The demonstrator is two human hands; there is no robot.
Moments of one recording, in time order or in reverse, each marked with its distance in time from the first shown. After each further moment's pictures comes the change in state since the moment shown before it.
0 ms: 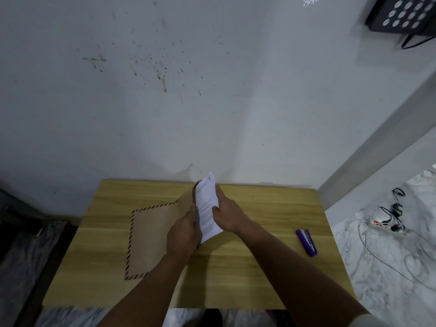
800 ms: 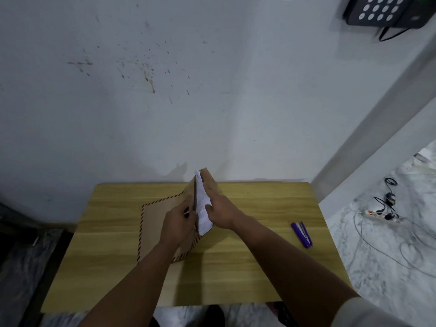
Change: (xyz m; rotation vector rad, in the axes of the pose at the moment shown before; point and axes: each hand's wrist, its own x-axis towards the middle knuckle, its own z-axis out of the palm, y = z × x) left_hand 0.021 0.000 -0.019 -0.301 -0.103 0.065; right_hand 0.005 0.003 0.007 0.013 -0.001 -0.105
